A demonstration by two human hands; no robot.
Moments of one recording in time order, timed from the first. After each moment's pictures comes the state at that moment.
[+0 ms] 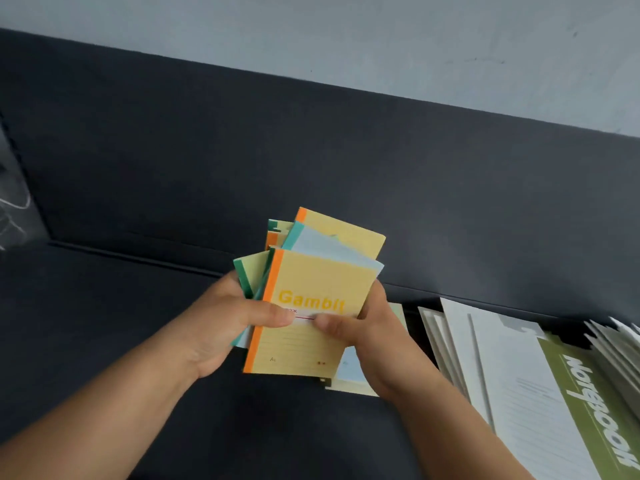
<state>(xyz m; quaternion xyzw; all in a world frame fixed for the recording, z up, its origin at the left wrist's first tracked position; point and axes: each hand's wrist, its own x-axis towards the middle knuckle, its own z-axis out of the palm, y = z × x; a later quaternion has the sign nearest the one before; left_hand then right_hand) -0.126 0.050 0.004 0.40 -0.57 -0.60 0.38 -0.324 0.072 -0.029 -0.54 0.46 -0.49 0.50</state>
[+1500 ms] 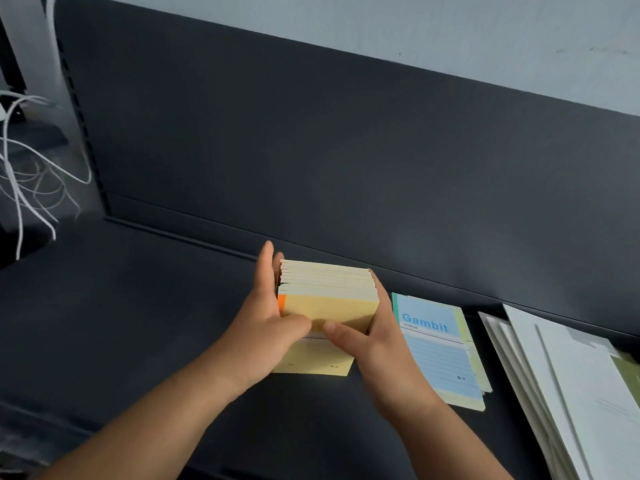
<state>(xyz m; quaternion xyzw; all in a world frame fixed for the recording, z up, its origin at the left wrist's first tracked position) -0.072 0.048 -0.031 0.45 -0.60 -0.50 0.43 -0.233 0.064 -0.052 -0.56 0.49 -0.48 0.47</state>
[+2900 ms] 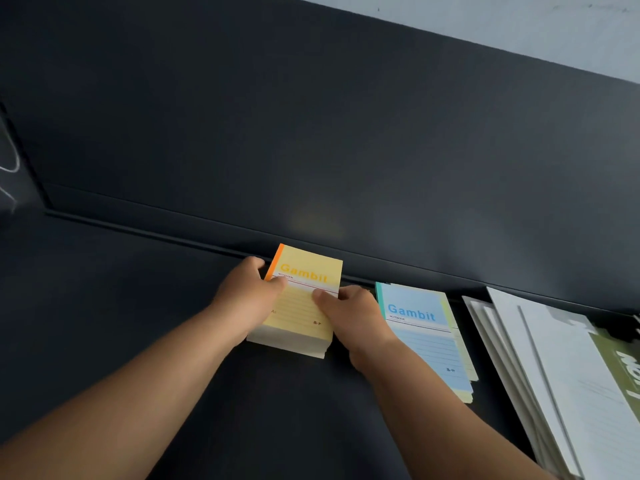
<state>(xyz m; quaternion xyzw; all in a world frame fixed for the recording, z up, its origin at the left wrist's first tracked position) -0.096 -0.035 -0.058 0.66 -0.56 -0.41 0.29 -0.240 -0.001 -0.069 -0.40 0.71 -0.38 0.43</state>
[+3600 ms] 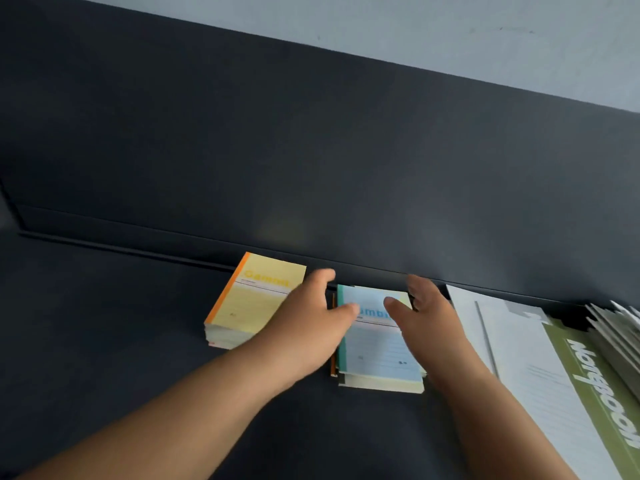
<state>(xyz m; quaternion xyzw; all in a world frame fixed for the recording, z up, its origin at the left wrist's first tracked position) -0.184 0.045 -0.013 0.49 -0.67 -0.47 0.30 -0.348 0.070 -0.028 -0.47 0.75 -0.41 0.24</state>
